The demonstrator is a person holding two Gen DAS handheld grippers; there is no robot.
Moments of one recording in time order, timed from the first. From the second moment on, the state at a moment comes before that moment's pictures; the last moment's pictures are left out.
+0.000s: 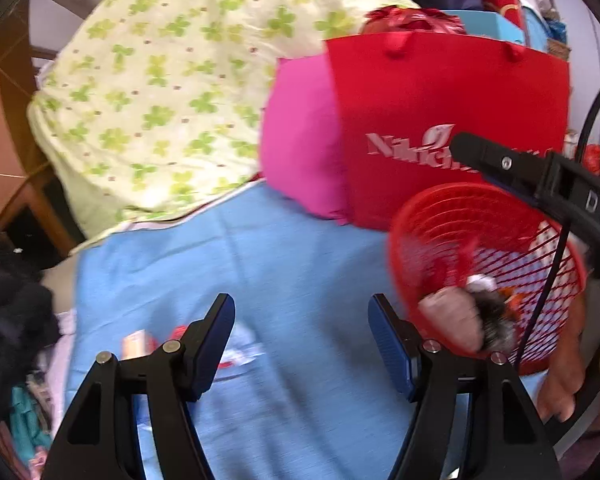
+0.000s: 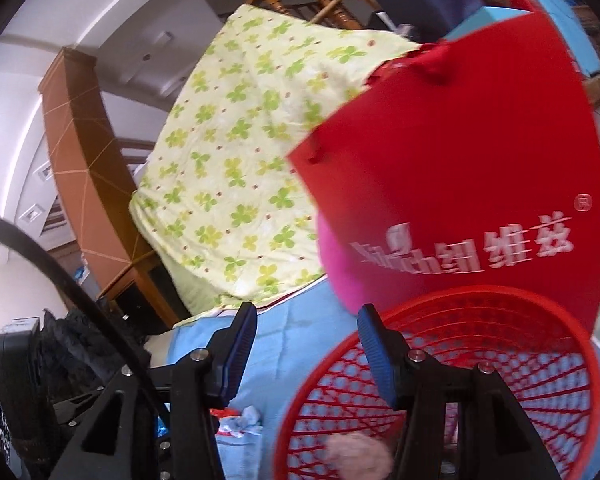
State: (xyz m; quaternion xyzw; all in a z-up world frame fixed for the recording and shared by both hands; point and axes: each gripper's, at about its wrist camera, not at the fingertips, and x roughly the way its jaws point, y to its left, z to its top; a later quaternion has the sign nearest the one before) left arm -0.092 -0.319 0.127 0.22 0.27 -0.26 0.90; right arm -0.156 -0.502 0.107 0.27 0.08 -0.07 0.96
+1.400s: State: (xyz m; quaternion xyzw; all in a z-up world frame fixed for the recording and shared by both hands) left arm 0.007 -0.018 0.037 0.10 0.40 0.00 0.91; right arm 0.021 -0.289 0.015 0.16 0.39 0.12 0.90
